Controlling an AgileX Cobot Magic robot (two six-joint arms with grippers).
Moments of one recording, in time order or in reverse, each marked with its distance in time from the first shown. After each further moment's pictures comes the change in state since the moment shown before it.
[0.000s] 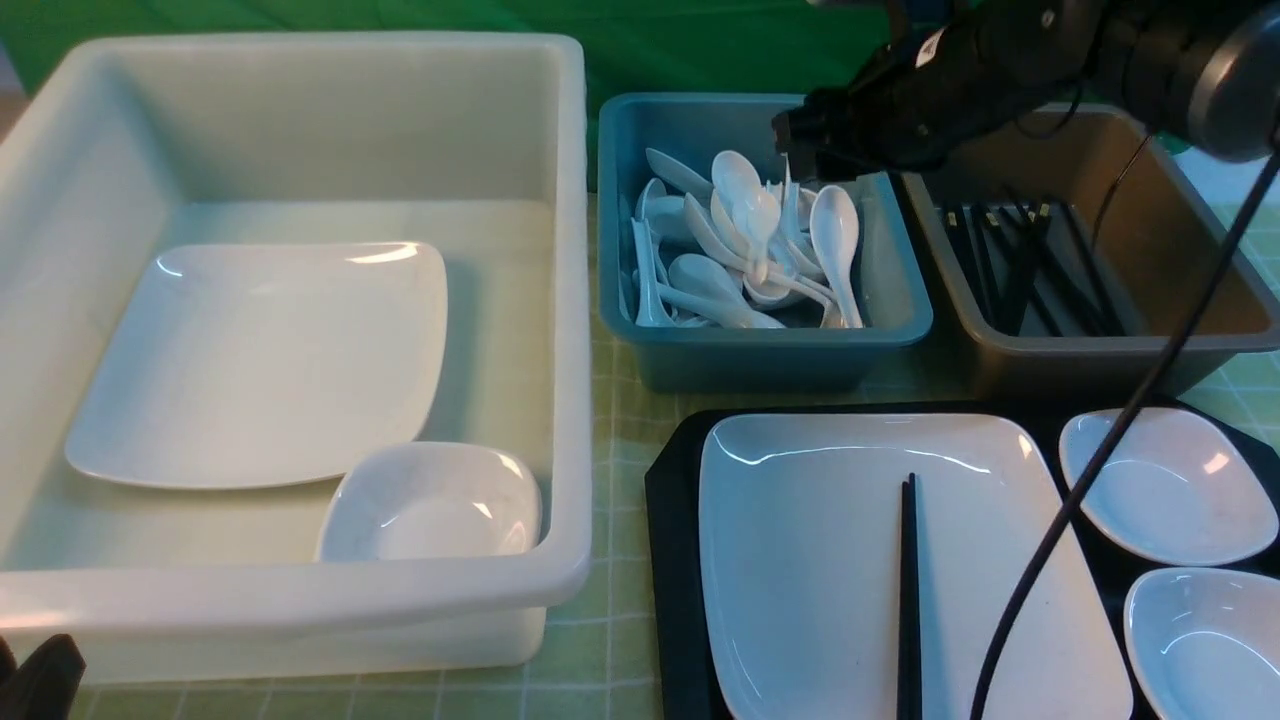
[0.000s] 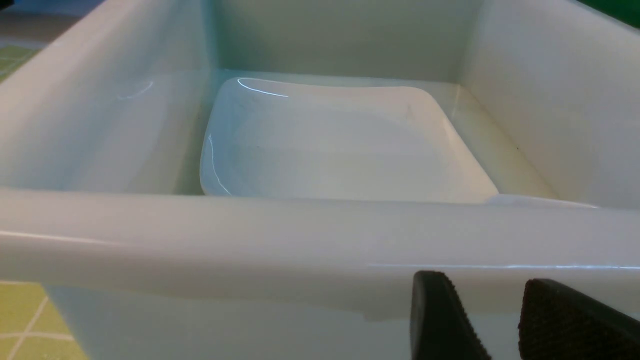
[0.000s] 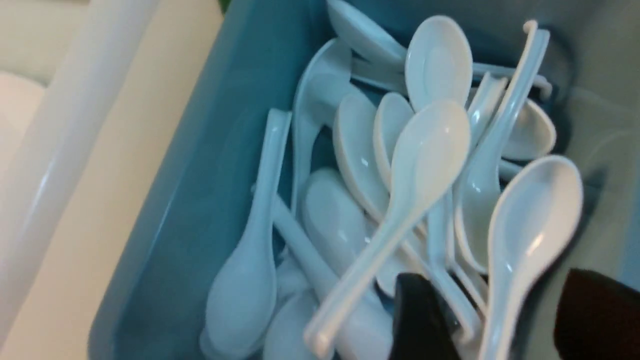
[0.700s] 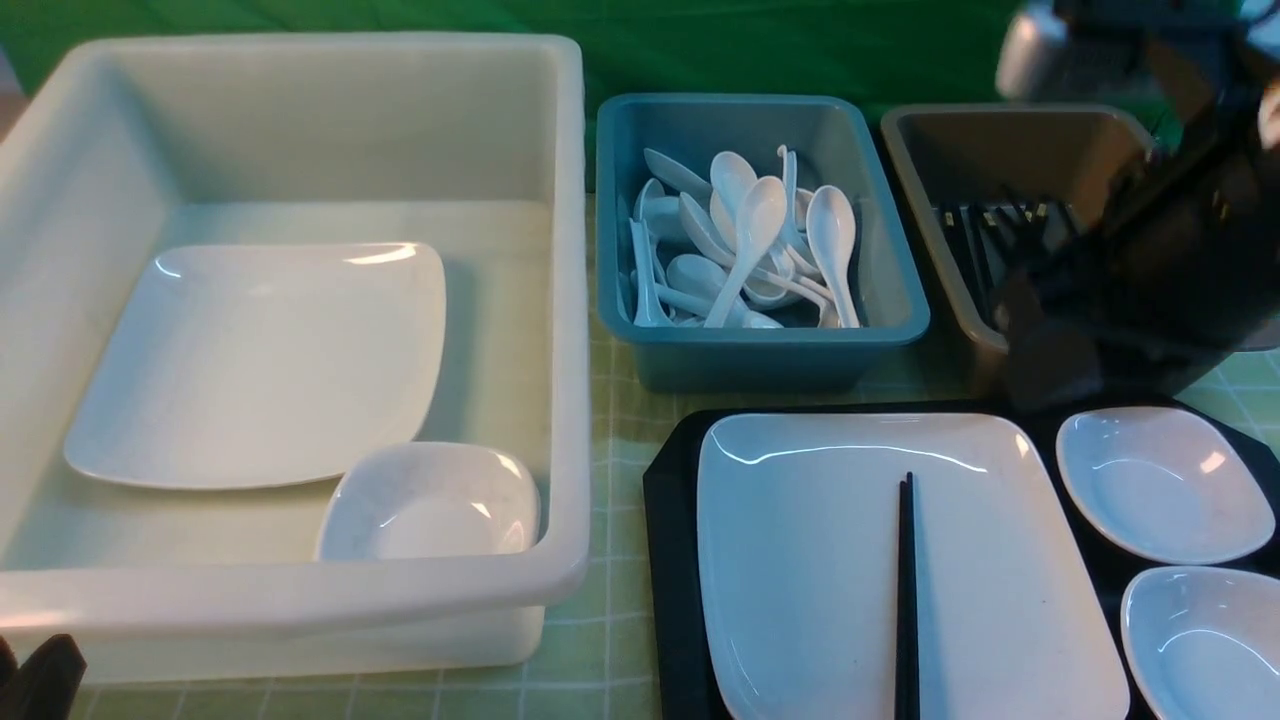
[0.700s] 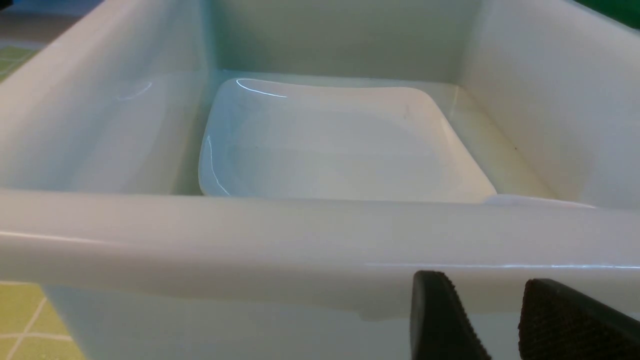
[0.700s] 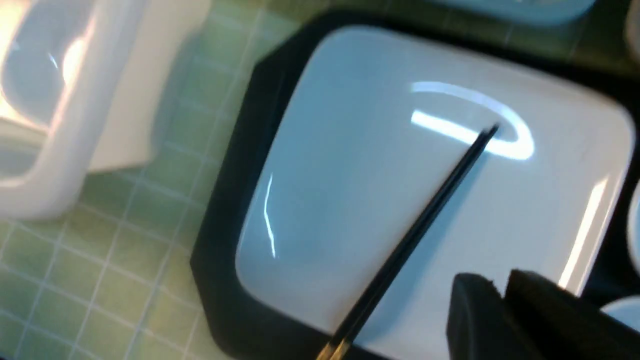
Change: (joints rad) right arm 0.103 -0.617 0.586 -0.013 0.394 0.168; left arm 0.000 0.000 0.000 0.000 -0.001 0.001
